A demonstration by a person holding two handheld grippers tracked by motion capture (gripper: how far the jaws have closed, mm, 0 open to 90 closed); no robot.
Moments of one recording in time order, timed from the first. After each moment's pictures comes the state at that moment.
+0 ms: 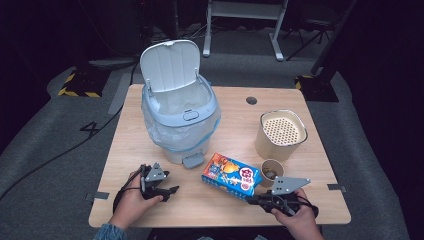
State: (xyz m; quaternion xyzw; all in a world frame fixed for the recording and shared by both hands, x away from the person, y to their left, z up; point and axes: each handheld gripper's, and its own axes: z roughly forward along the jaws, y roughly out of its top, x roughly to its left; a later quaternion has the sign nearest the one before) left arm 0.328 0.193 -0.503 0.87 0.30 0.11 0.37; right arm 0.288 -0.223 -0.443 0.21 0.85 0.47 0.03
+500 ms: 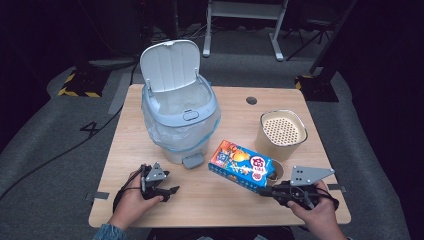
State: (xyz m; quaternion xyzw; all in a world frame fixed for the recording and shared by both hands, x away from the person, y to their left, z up) left arm 0.329 0.193 -0.504 0.87 0.30 0.11 0.37; right arm 0.285 -0.243 -0.380 0.21 0.84 0.49 0.04
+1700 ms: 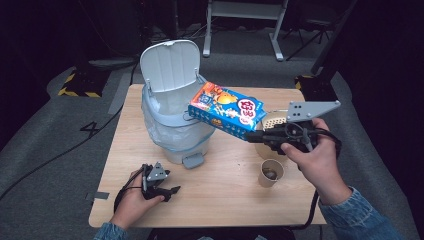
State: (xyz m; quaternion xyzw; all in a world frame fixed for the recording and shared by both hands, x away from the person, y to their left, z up) left arm 0.331 0.189 -0.503 0.87 0.30 0.12 0.36; right arm 0.347 -0.187 -0.241 0.17 0.83 0.52 0.07
